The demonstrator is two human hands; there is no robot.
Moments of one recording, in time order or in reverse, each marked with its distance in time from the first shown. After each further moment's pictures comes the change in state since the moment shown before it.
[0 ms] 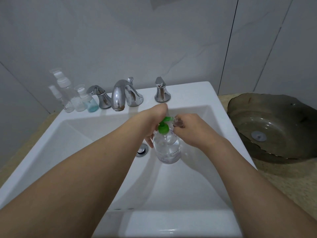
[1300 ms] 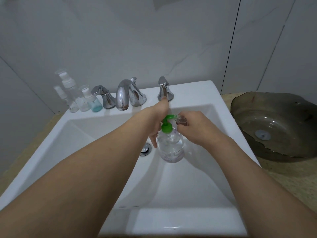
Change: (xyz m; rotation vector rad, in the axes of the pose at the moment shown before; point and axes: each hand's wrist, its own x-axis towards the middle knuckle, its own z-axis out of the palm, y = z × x) left_hand -0.017 0.005 0.000 -0.150 -0.014 -0.035; right_hand -0.003 -0.004 -0.004 0.004 0.035 -0.027
